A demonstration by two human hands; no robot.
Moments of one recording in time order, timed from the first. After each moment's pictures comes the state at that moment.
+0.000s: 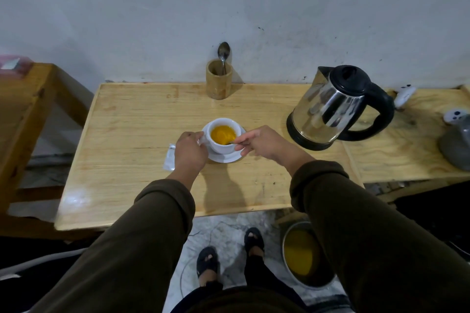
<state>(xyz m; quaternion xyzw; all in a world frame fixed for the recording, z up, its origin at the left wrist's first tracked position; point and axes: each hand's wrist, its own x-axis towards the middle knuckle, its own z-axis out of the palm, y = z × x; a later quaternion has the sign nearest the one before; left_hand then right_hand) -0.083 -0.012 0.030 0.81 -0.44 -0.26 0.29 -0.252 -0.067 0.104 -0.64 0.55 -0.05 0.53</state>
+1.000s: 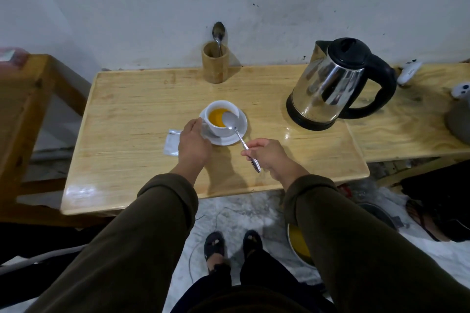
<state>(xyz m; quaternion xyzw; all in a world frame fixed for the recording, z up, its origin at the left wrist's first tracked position) -0.097 0.005 0.008 0.79 -0.50 -0.23 0.29 -0.274 -0.018 0.048 -0.45 0.66 -0.16 0.58</state>
